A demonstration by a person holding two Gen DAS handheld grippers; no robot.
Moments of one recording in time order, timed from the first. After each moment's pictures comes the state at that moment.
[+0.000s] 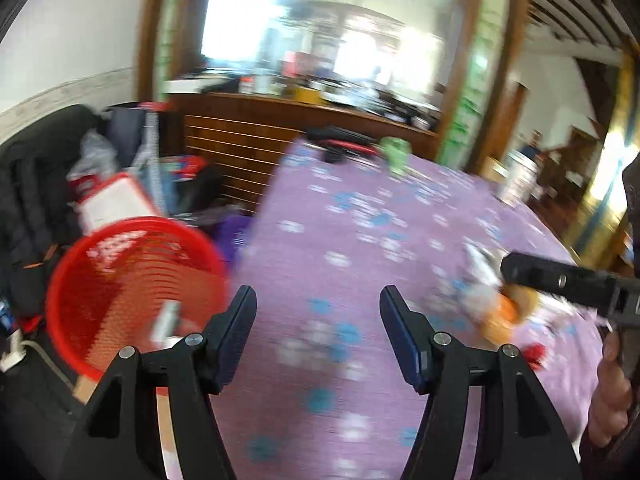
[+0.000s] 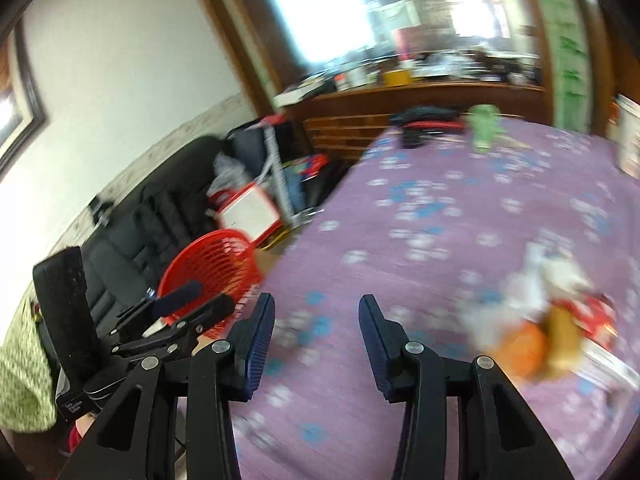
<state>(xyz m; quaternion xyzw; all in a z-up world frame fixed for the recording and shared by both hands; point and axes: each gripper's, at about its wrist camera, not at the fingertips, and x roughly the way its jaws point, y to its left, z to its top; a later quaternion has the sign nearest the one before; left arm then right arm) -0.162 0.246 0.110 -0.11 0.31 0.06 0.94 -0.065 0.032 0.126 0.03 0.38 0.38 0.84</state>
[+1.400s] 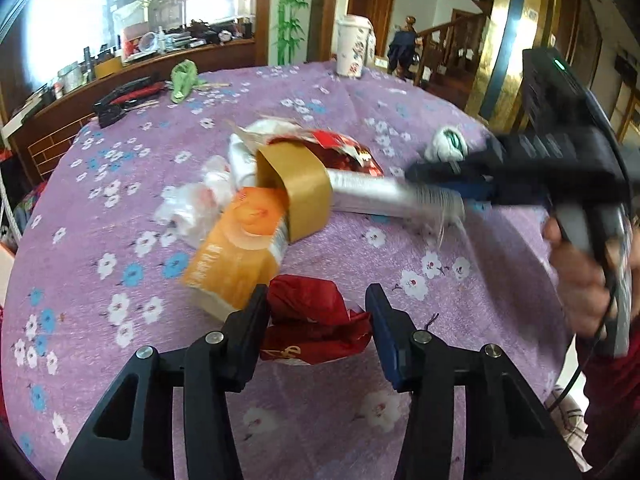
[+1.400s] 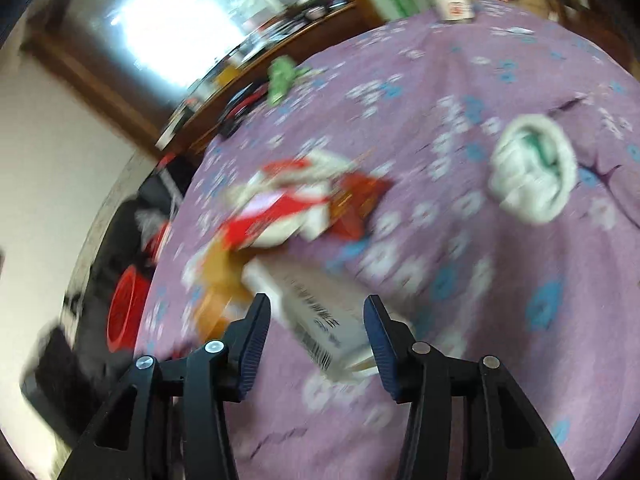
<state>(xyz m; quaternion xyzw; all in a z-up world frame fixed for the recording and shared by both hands) -0.096 0.002 0.042 0.01 0.40 -0.14 0.90 0.000 -0.205 0.029 0.17 0.48 0.27 0.82</state>
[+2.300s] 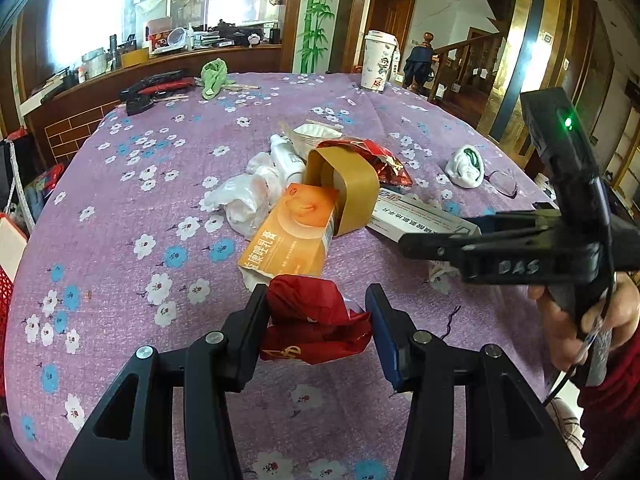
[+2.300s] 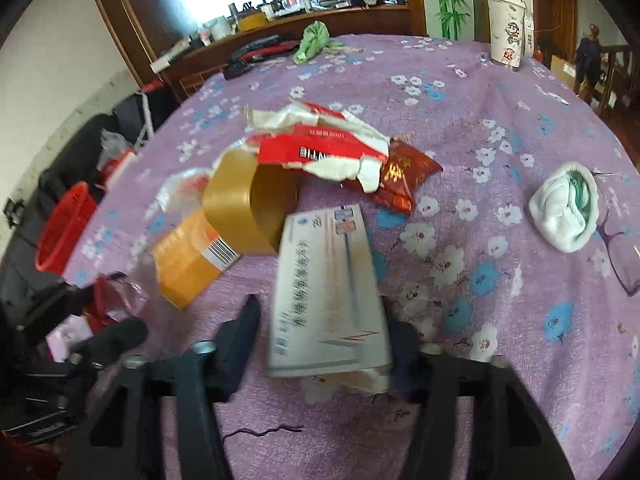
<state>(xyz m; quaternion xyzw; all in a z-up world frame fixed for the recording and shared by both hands) -0.106 0.038 0.043 -0.02 0.39 -0.12 0.91 -0.017 -0.140 0.013 -0.01 0.48 0.23 0.85</state>
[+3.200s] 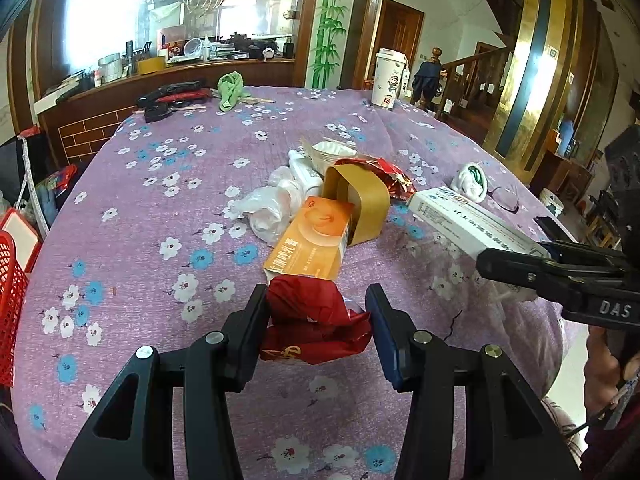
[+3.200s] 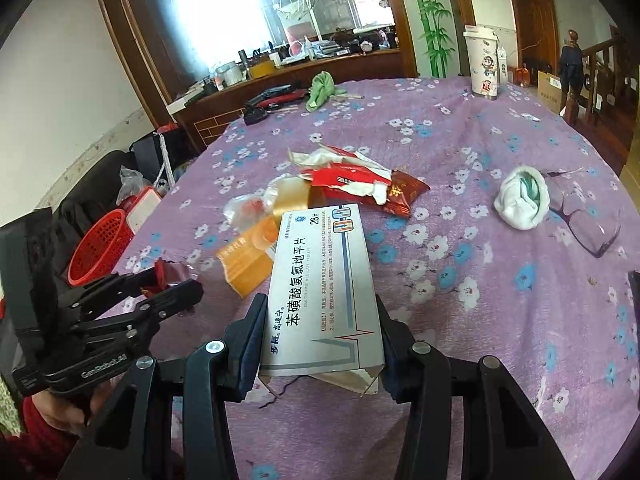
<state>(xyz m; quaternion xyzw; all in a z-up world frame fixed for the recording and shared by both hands) -0.121 0.052 0.054 -0.03 0.37 -0.10 0.92 -0.092 -0.155 0.063 0.04 0.41 0.24 0.88</state>
